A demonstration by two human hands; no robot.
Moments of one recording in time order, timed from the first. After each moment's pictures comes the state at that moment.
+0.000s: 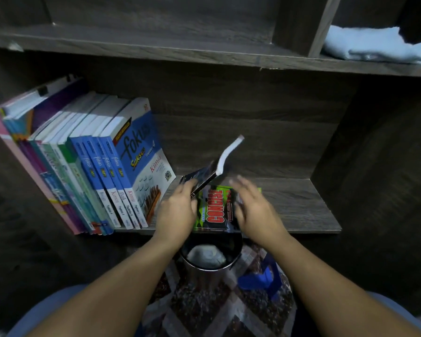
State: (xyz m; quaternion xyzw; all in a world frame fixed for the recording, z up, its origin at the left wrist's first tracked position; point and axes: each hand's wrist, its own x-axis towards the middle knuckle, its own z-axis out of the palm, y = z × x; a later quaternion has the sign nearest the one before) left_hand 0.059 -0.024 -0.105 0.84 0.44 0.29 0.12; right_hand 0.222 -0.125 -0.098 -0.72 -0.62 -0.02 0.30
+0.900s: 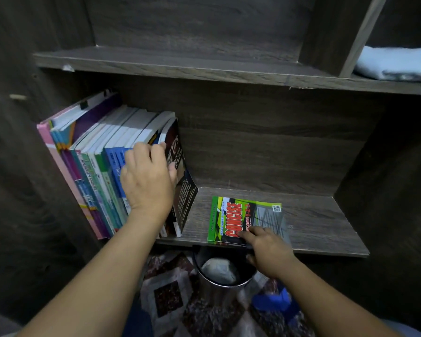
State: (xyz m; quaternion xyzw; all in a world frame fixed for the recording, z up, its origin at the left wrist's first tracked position) left_hand 0.007 0.021 -0.031 0.72 0.53 0.42 -0.16; right_hand 0.222 -0.115 -0.143 -0.76 -0.64 0.07 -0.04
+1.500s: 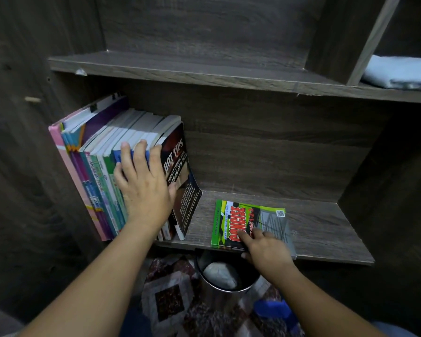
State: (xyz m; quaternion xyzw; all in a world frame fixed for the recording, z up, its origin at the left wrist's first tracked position) left_hand -0.010 0.024 -0.045 0.75 0.55 0.34 -0.15; right_hand 0.208 -0.104 -0.142 -0.76 -0.63 0.00 -0.13
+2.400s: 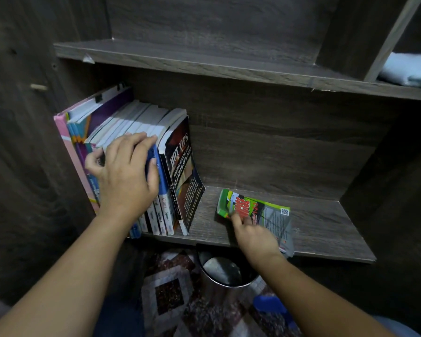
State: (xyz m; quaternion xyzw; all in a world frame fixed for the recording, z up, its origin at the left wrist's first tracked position) left_hand -0.058 0.031 -0.025 0.76 0.46 0.43 -0.13; right_hand 0.169 -0.083 -0.119 -0.77 -0.63 -0.03 -0.10
